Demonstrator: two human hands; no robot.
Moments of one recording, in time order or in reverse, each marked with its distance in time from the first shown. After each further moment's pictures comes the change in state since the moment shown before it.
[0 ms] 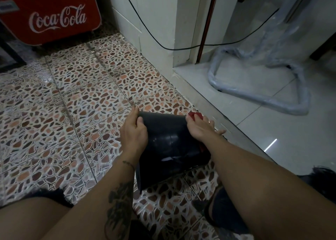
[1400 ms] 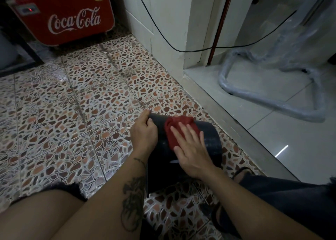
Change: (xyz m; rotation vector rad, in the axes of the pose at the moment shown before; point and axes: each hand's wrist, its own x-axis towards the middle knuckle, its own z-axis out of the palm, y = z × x) left_hand 0.006 -0.002 0.003 0.037 0.039 -0.034; right_hand -0.074 -0.002 0.062 -0.025 0.151 -0.692
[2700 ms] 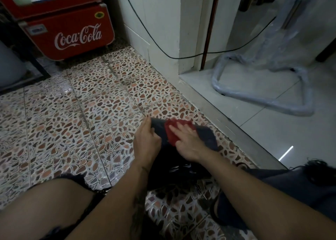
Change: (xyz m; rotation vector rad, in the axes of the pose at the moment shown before) left_hand -0.047 0.009 -0.007 0.239 -0.045 0.199; right_hand 0.008 -0.006 -0.034 0.072 -0.180 0.090
